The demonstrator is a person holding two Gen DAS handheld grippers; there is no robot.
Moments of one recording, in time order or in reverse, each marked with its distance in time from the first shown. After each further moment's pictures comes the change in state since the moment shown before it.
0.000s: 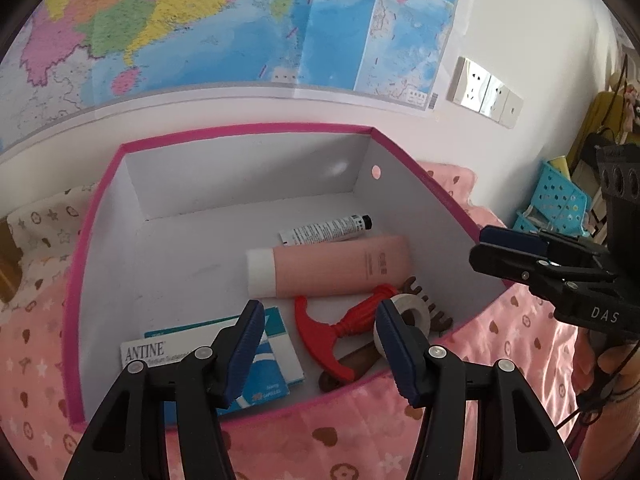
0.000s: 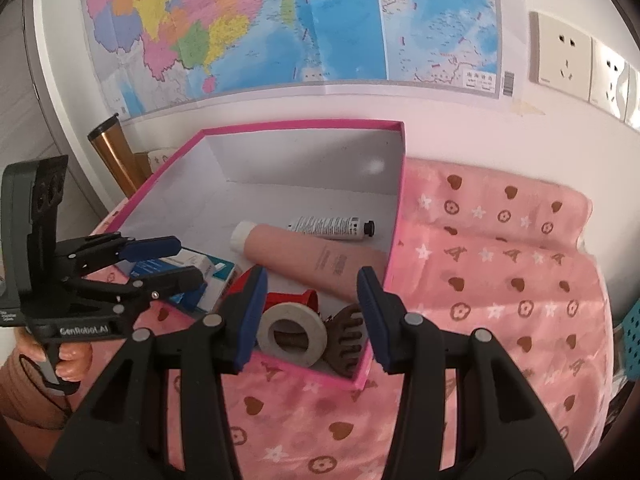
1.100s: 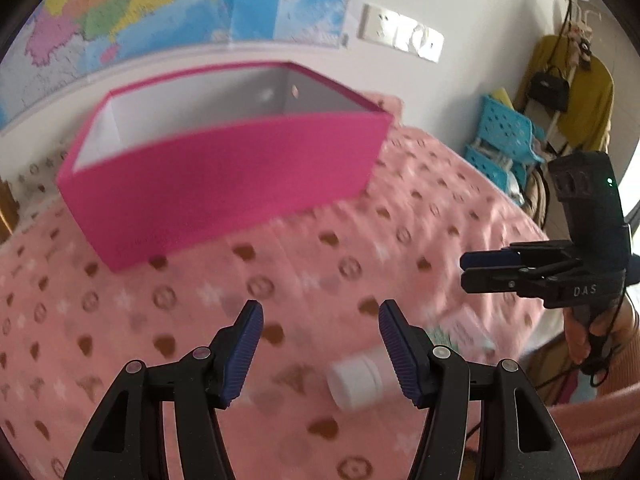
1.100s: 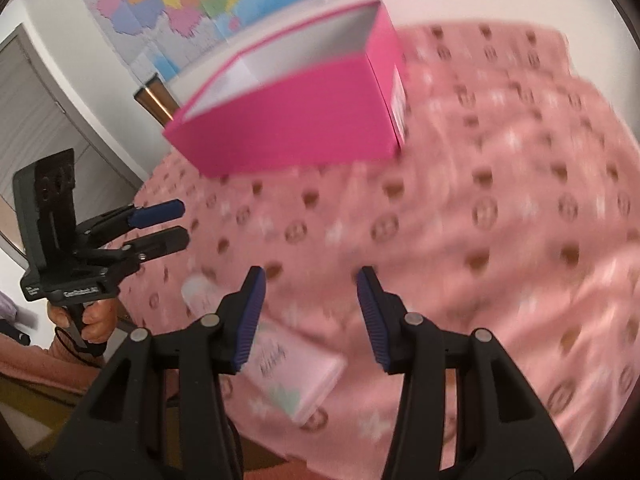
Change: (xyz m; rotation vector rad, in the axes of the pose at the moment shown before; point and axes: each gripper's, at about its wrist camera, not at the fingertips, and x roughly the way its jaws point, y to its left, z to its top) left arm -0.060 -0.054 -0.126 0.126 0.098 -0.090; right arm -0.064 0.016 -0.165 0.207 0.180 0.168
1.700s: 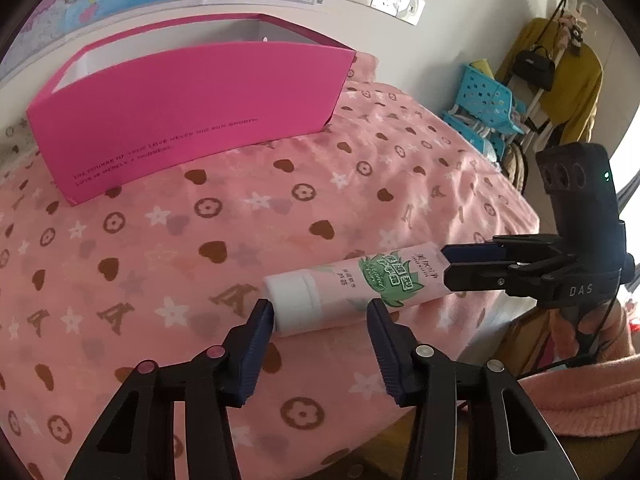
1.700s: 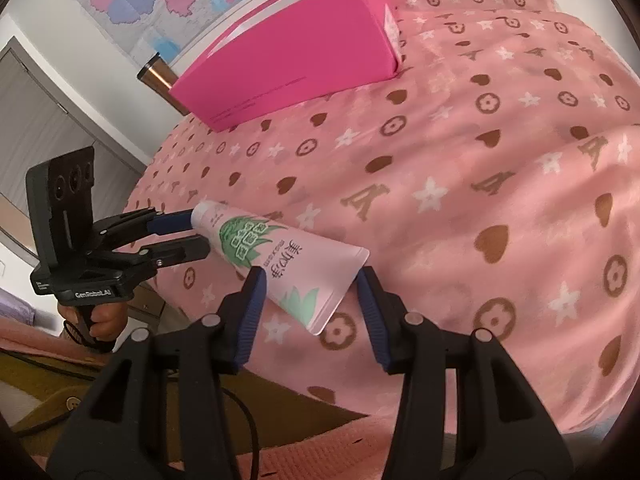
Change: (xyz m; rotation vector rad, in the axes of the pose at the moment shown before) left arm 0.008 -0.020 -0.035 -0.006 0.113 -0.083; right arm -0.001 0.011 -0.046 0.050 0.037 0.048
